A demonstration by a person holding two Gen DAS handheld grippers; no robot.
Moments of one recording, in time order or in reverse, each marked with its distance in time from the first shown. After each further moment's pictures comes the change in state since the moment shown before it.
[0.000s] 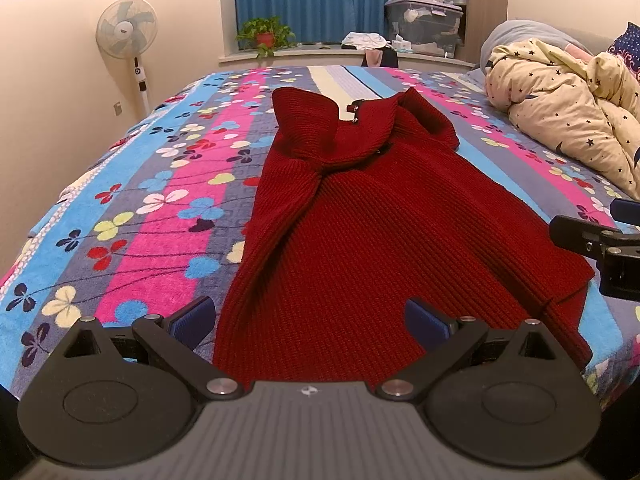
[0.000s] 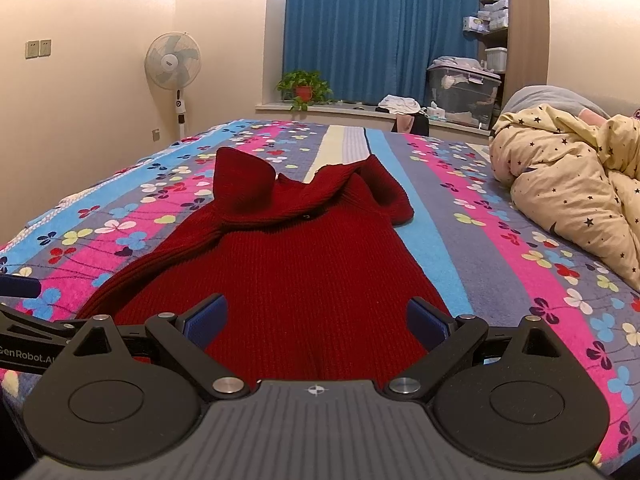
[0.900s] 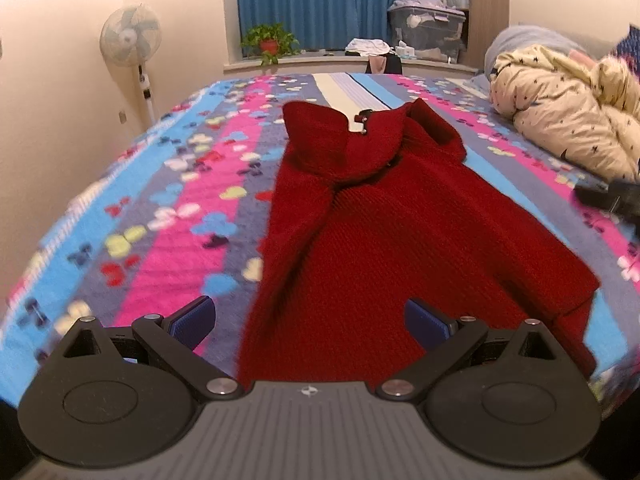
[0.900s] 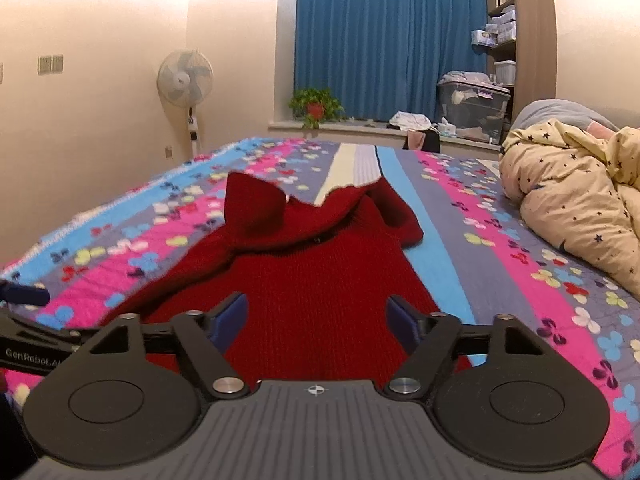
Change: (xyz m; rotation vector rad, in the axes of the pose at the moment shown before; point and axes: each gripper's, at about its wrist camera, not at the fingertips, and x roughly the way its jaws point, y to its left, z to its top) left arm -0.003 0.018 0.016 0.031 -0.017 0.031; right arm -0.009 -0.017 0.029 0.009 -0.078 0.063
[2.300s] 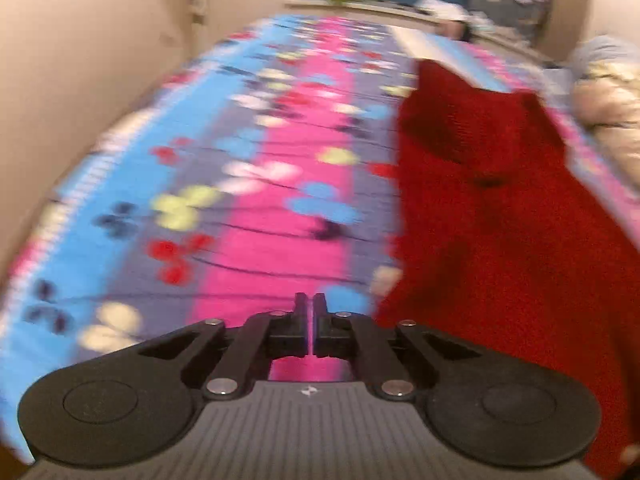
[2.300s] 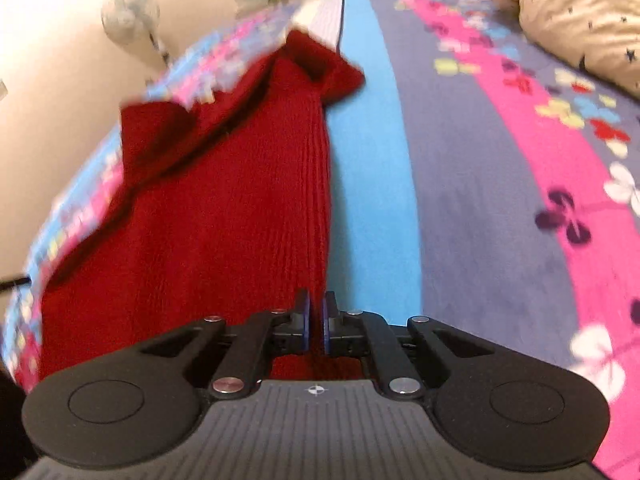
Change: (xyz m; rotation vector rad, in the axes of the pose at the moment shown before) left arm 0.102 0.113 0.031 -0.187 0.207 -0.008; right arm 0.133 -0.192 -0.027 0.259 0.544 0.121
